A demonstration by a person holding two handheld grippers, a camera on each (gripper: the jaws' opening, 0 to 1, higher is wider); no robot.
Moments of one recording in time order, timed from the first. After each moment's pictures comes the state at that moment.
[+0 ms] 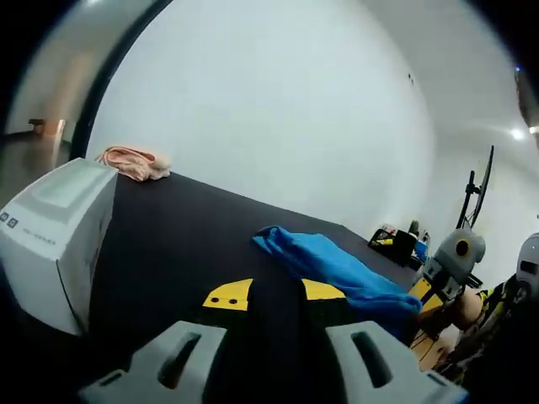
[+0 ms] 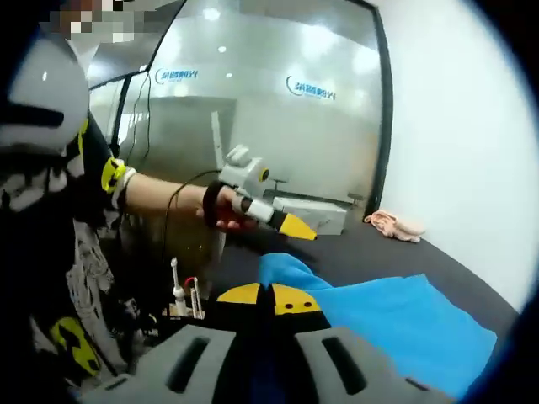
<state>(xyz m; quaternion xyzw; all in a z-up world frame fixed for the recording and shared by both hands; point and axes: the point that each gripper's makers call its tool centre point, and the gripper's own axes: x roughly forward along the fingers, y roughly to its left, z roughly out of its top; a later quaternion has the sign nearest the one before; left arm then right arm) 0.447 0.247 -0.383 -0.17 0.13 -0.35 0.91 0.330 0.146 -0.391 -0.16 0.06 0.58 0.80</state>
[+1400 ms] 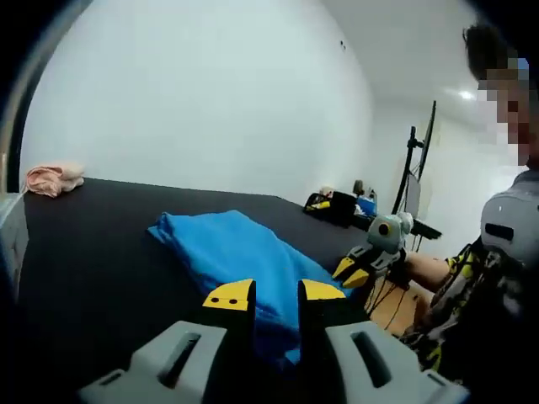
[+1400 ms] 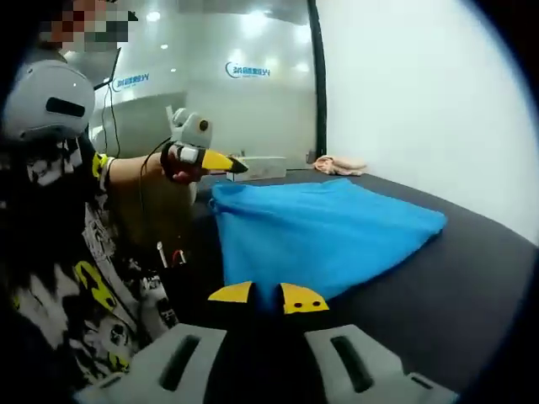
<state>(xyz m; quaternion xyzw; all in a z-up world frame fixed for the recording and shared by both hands) 0.364 0.136 -0.380 -0.04 0.15 -0.51 0.85 0.315 -0.015 -0.426 -0.07 0.12 0.48 0.86</state>
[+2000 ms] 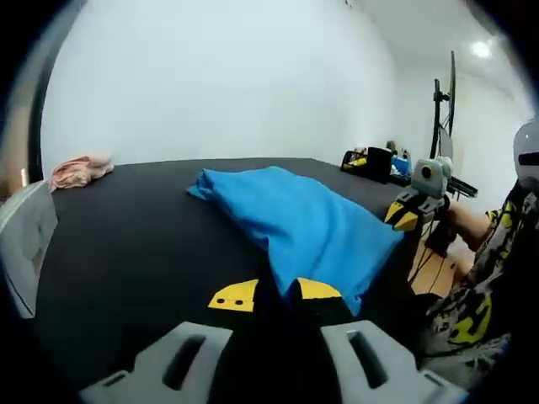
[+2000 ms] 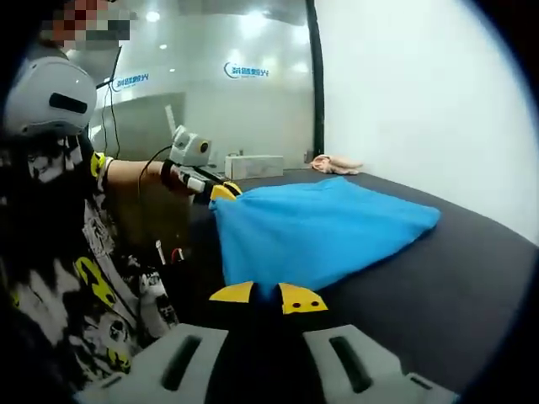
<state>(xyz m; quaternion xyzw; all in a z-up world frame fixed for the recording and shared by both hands) 0.387 0.173 -0.434 0.01 0.18 -0.43 0.89 0.313 -0.025 -0.427 -0.08 0.12 0.48 0.87</state>
